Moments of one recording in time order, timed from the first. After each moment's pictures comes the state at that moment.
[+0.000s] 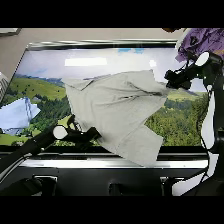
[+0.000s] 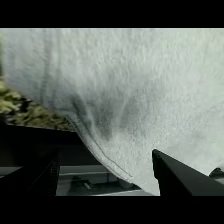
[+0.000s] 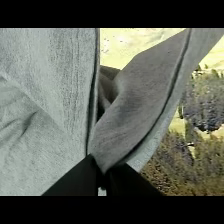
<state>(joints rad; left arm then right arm) -0.56 -1.22 0.65 0.87 -0.71 -2.18 -0.13 -1.80 1.91 -1.30 1.37 1.76</state>
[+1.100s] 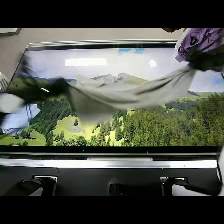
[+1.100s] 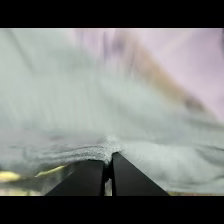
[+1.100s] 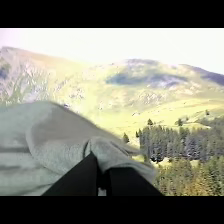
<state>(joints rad) -0.23 -0.98 1.23 1.34 -0.77 -1.97 -0.13 -1.38 1.91 -1.46 1.33 1.67</state>
